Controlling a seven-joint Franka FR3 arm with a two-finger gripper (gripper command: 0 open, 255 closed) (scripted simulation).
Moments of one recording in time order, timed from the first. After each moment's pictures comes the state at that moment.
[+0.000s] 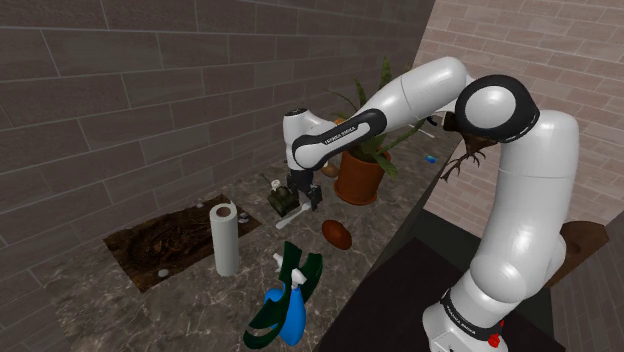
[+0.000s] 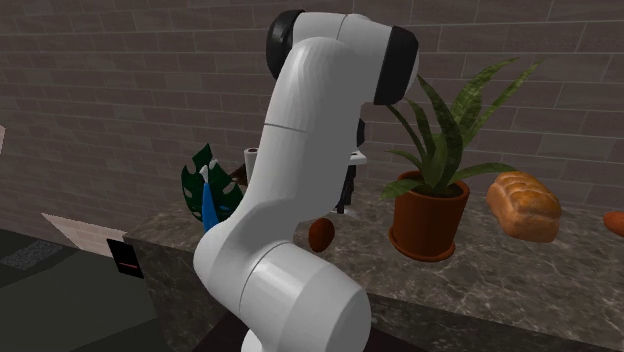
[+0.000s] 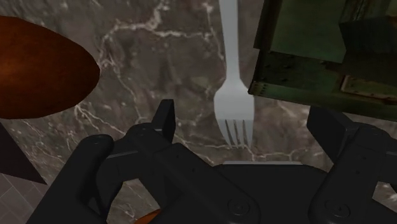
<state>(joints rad) -0.16 0.41 0.40 -1.96 -0.27 2.10 1.88</state>
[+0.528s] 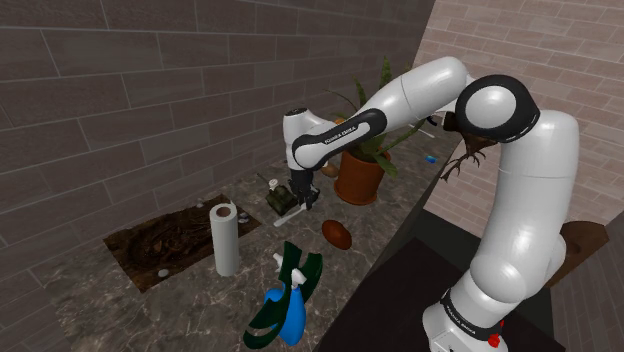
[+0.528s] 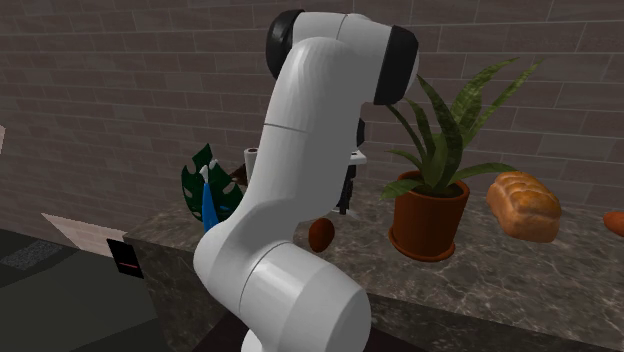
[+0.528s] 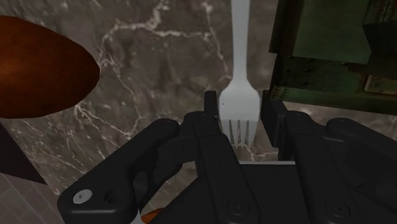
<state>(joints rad) -0.16 0.40 0.40 -1.96 -0.27 2.10 1.88</state>
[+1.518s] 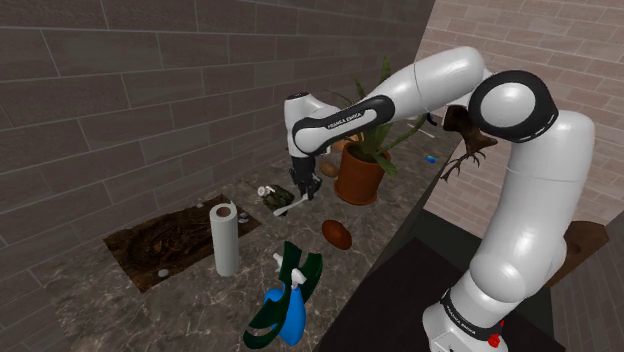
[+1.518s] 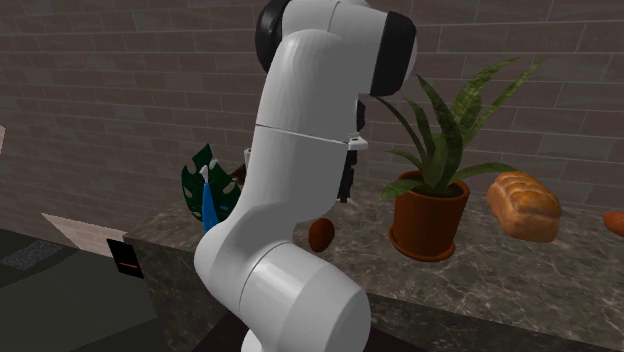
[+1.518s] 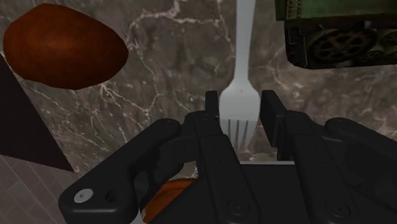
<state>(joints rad) -0.17 0.33 0.42 -1.93 -0.23 2.01 1.85</state>
